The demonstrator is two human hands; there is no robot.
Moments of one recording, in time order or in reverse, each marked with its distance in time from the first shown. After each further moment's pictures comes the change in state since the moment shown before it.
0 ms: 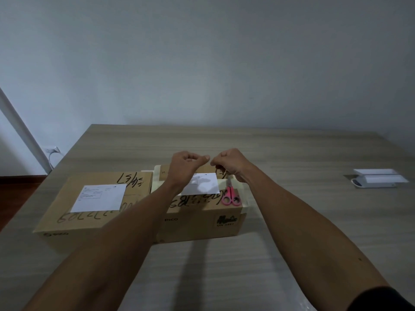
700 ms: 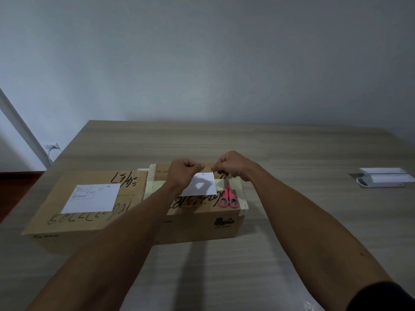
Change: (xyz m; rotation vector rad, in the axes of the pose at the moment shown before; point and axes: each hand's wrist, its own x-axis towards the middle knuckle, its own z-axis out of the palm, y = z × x) left_hand 0.019 -0.033 0.020 0.068 0.026 -0.162; right_hand 0.023 0.016 -0.021 -0.260 -0.174 0.040
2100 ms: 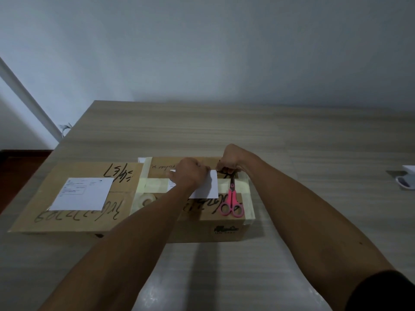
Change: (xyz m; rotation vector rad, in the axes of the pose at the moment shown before) left_hand 0.061 -0.039 0.058 0.612 0.154 -0.272; right_hand 0.092 0.020 -0.002 -0.309 -0.128 0.113
